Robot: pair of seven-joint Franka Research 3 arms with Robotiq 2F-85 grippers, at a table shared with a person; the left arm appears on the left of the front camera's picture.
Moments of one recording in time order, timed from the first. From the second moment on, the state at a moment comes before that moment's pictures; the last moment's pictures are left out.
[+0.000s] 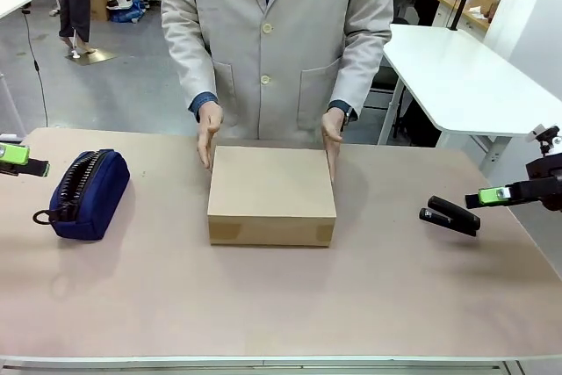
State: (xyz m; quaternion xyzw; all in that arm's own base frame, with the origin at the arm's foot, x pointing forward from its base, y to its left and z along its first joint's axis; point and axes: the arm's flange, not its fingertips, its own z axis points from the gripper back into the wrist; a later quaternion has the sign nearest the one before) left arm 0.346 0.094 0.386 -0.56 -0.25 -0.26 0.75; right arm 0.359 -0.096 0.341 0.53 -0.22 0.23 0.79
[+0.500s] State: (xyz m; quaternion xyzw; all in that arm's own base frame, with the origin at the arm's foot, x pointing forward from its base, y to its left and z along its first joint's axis) left arm 0.346 0.094 0.386 -0.56 -0.25 -0.26 0.75; right arm 0.359 -0.096 0.341 0.53 -0.22 0.23 0.79
